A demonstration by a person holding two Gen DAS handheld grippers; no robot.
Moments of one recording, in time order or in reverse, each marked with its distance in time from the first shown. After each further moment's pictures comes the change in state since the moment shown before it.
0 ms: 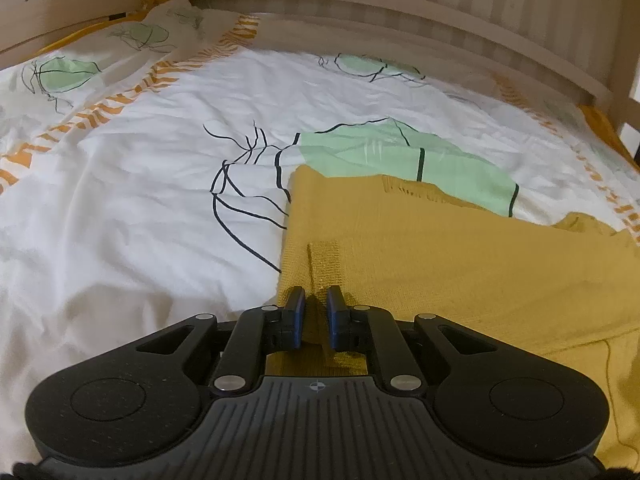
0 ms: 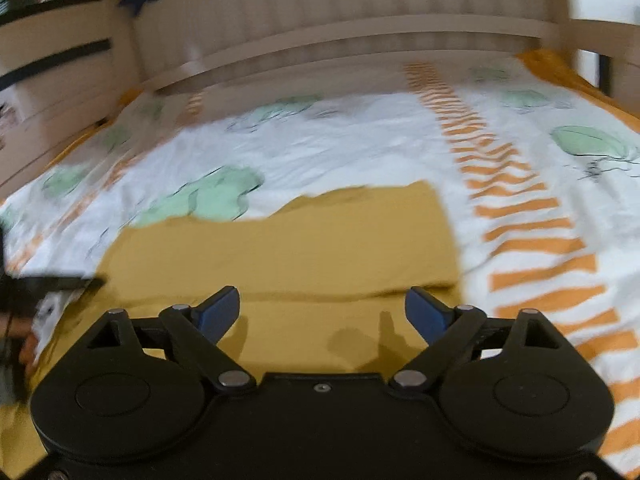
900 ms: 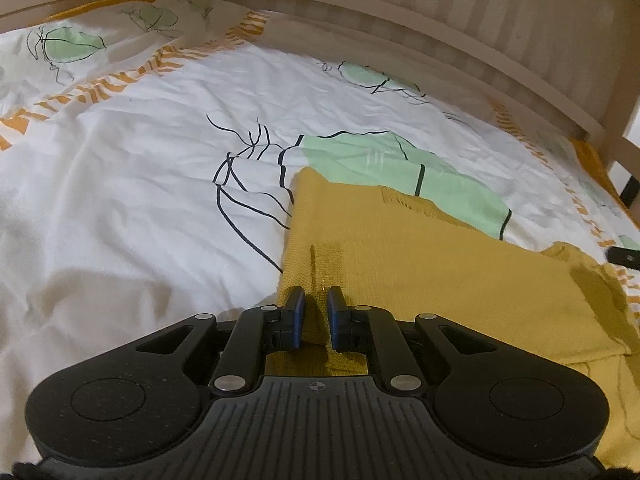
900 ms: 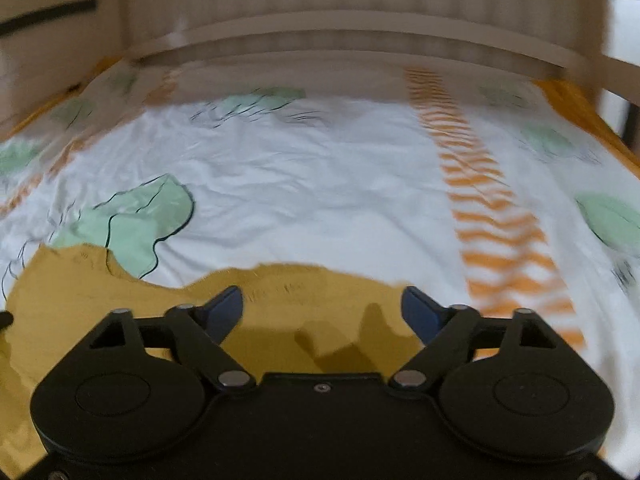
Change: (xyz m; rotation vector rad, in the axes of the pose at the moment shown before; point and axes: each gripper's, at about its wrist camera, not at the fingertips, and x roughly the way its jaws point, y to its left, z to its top) left arm 0.003 0.017 -0.001 -0.105 -0.016 -0.079; right arm 0.111 -0.006 0.079 -0.219 0.065 -0.027
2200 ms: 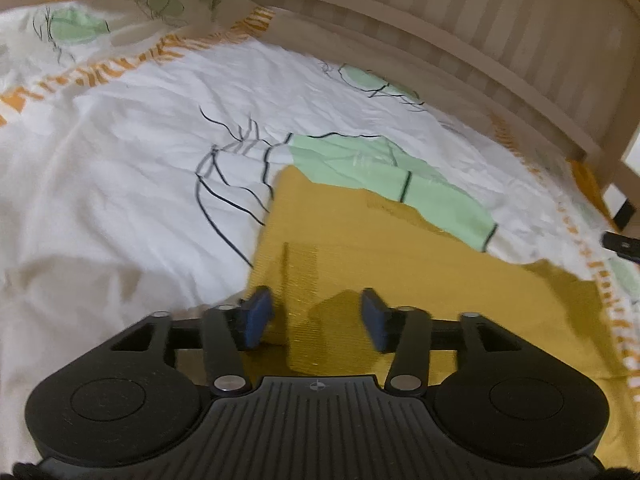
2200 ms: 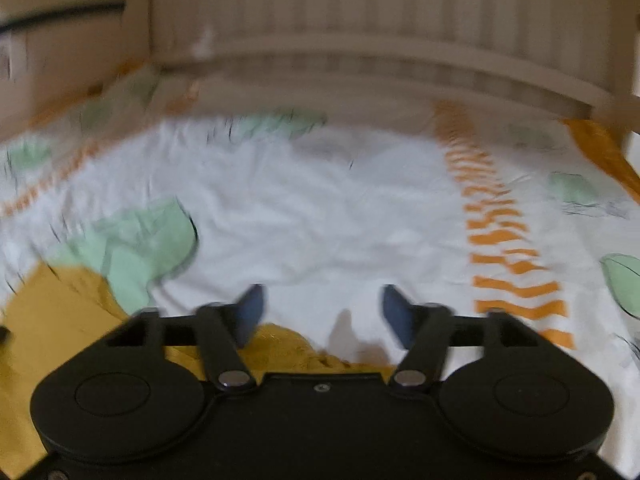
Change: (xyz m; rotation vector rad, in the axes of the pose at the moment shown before) left arm 0.001 -0.010 0.000 -0.082 0.004 -0.043; right arm -0.027 0.000 0.018 -0.002 -0.110 0.032
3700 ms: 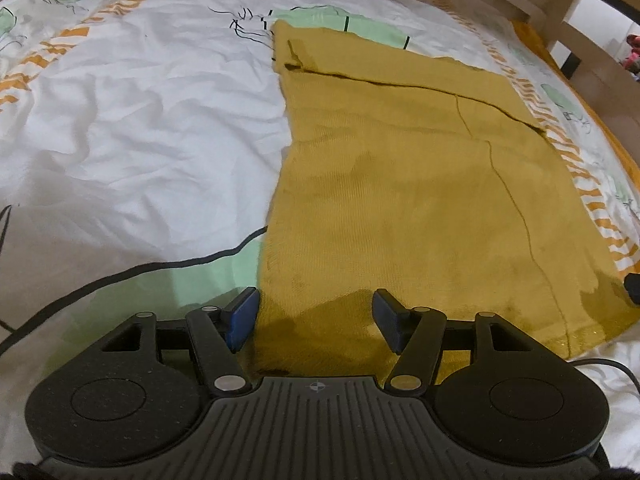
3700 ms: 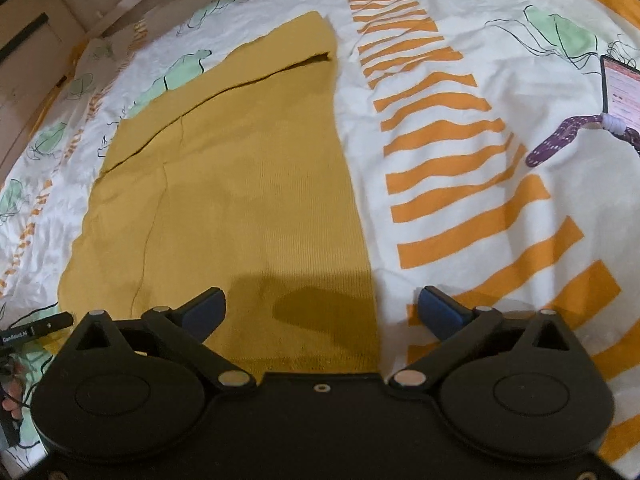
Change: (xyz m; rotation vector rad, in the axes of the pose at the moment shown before) left arm -0.190 0.025 -0.121 0.209 0.335 -0.023; right arm -0.243 0.022 -0.198 0.439 0.433 -0.009
